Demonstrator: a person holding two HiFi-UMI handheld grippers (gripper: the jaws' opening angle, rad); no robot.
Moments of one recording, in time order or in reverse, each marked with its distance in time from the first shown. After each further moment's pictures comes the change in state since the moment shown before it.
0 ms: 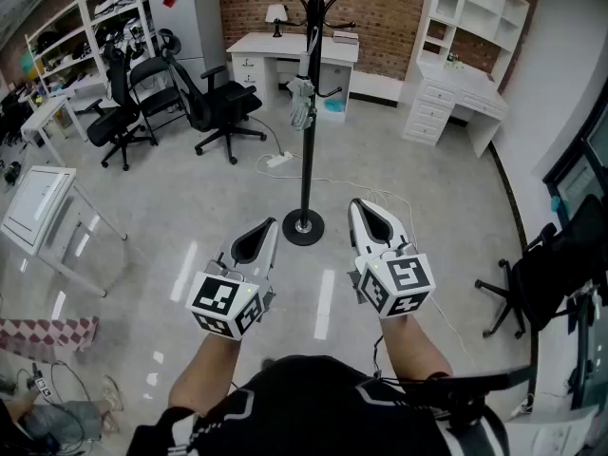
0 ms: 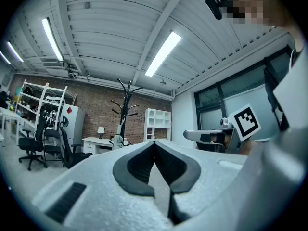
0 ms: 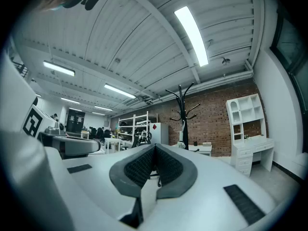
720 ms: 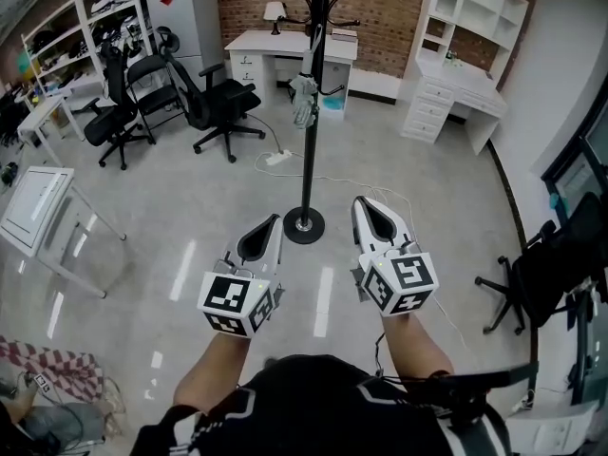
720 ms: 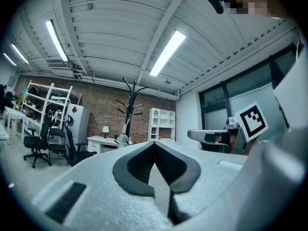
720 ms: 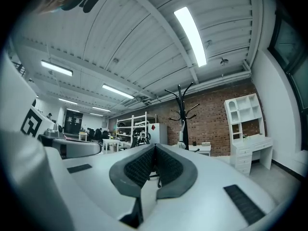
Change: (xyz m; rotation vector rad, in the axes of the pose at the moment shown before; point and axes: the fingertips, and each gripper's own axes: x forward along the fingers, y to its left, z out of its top) left arm 0.002 0.019 -0.003 -0.012 0.006 0.053; right arm 0.012 0.009 -0.002 0.015 -0.011 -0.024
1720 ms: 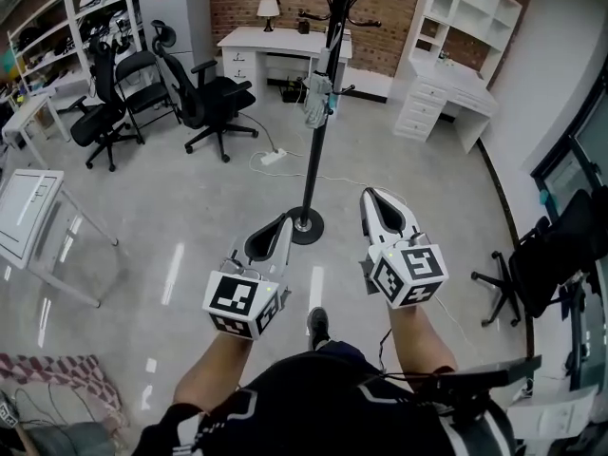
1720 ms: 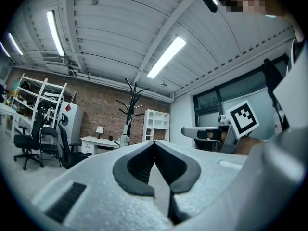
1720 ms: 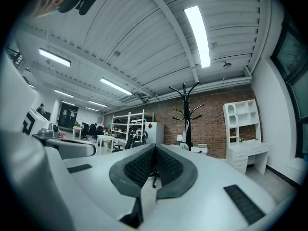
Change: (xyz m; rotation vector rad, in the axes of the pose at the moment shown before) left arm -0.014 0.074 0.000 -0.009 -0.019 -0.099; right arm 0.063 0.050 0.000 -0.051 0.014 -0.059
